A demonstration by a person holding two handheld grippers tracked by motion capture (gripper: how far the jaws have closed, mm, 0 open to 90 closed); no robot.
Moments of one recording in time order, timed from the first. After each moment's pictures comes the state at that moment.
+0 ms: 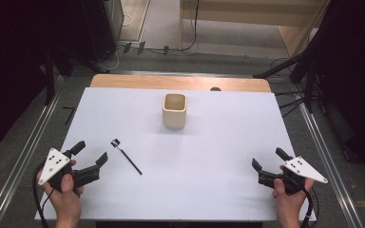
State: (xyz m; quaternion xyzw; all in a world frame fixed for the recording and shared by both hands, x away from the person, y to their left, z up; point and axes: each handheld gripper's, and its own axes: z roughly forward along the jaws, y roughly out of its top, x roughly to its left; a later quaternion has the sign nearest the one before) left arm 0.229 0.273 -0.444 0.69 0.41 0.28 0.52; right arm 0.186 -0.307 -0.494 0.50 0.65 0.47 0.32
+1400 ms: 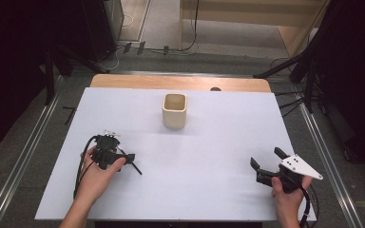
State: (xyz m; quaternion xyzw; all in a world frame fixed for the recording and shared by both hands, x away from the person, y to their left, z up) left arm 0.308 0.199 -0.472 0.80 0.55 0.09 0.23; right arm 0.193 -0.303 -0.496 0.51 0.66 0.45 0.32
